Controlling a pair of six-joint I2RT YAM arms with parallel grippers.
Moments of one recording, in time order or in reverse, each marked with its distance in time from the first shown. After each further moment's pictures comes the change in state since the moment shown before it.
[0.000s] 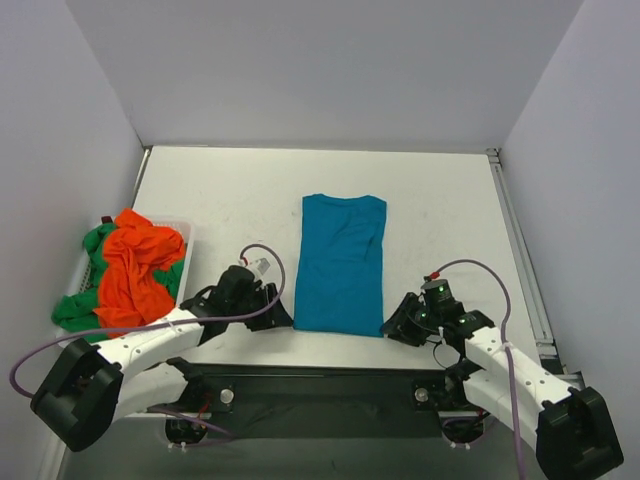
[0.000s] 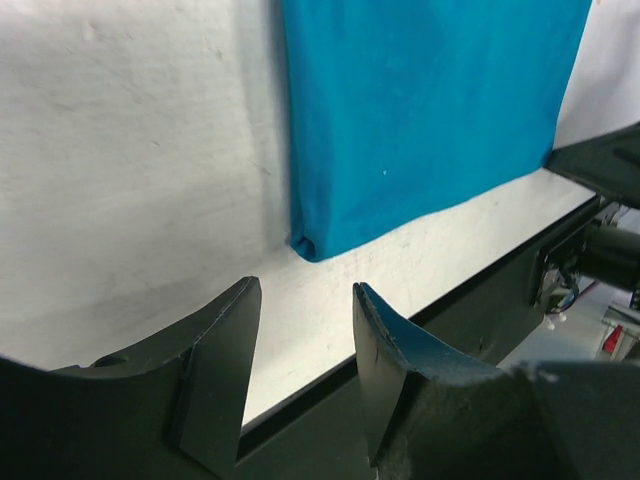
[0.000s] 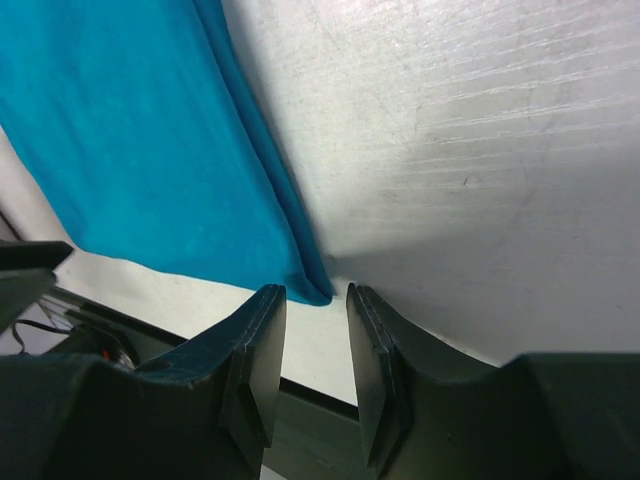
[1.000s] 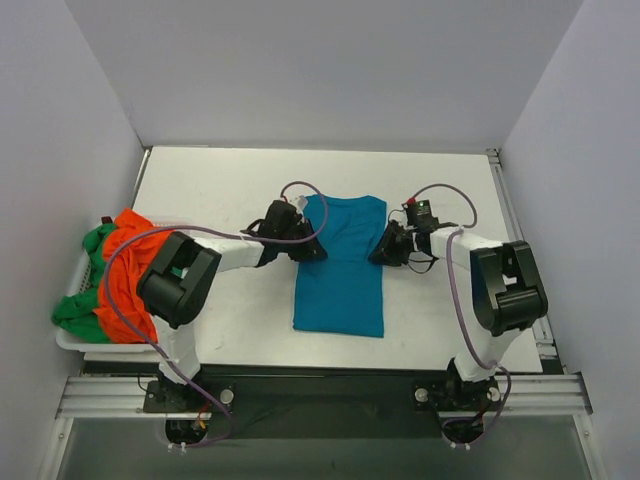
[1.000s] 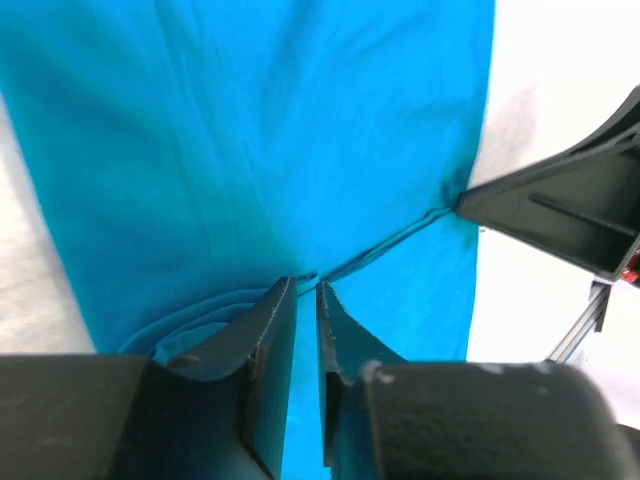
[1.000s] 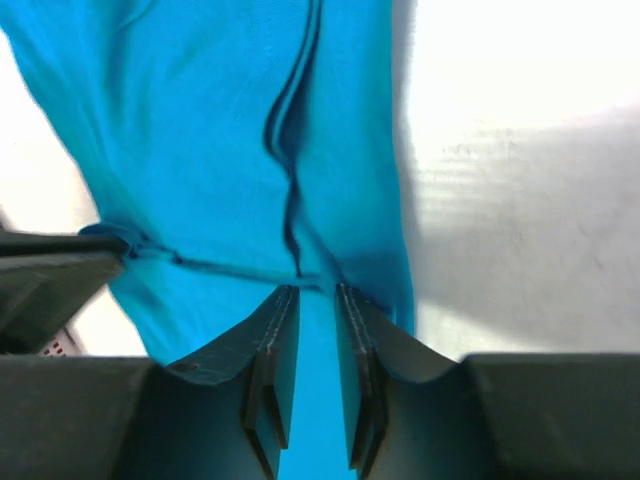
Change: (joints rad) left arm 0.069 0.823 0.658 0.267 0.040 0.031; right arm -0.175 0.905 0.686 0.206 -0.102 -0.261
